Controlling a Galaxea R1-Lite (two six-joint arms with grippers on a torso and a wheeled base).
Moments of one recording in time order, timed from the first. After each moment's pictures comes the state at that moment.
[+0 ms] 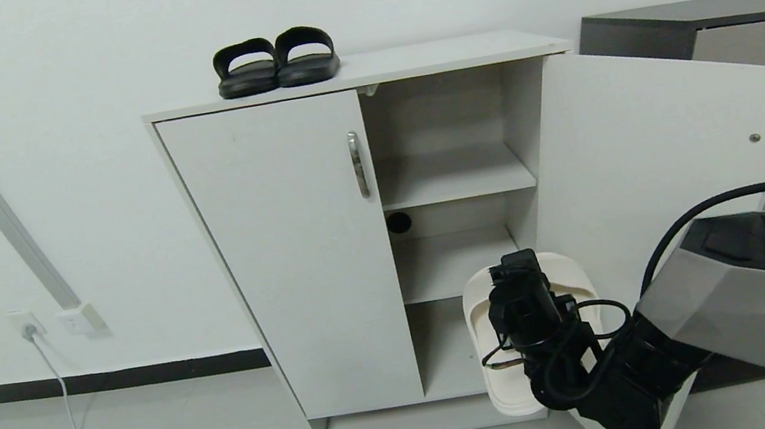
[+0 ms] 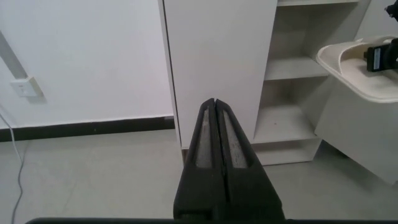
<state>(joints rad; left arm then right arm) 0.00 0.00 0.00 0.00 -0.04 0.04 0.74 2.27 -0.99 -0.86 -0.84 0.17</state>
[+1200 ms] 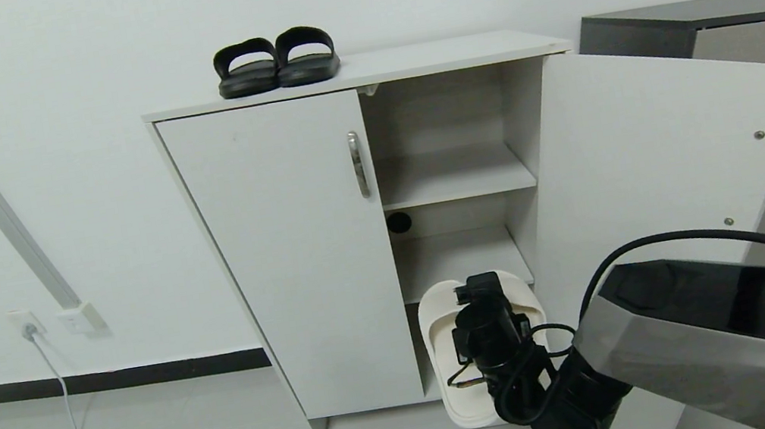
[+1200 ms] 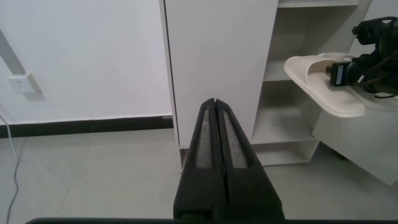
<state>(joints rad) 0.00 0.00 0.00 0.00 -0.03 0.02 0.78 2.46 -1.16 -0.95 -0.73 0.24</state>
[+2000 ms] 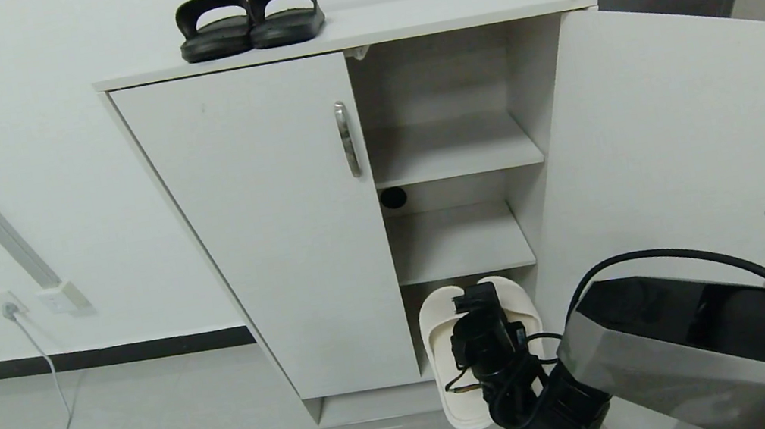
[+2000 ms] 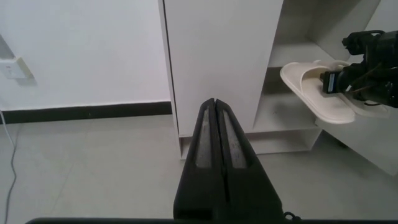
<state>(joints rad) 0.00 0.00 0.00 0.00 -0.03 0.02 0.78 2.55 -1.22 -0.99 -0.74 0.23</state>
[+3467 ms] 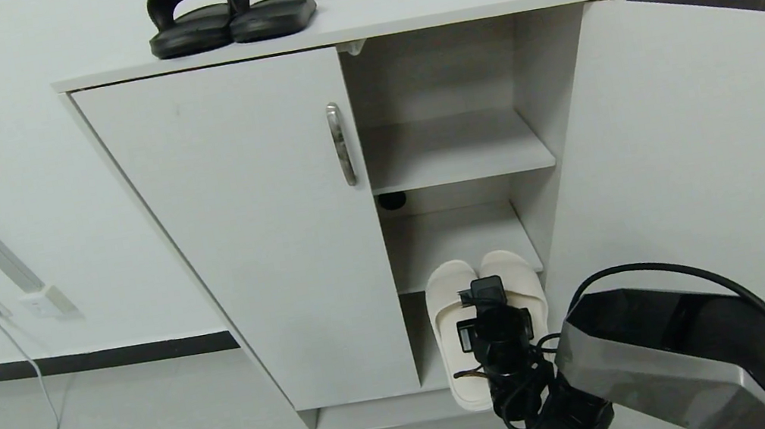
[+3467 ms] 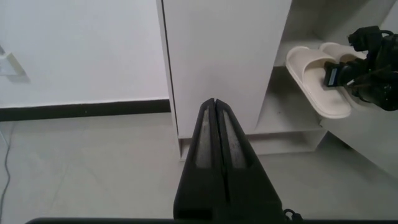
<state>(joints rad) 0.00 0.00 0.00 0.00 -0.03 0.02 0.74 2.62 -1.21 -1.34 -0.78 0.01</state>
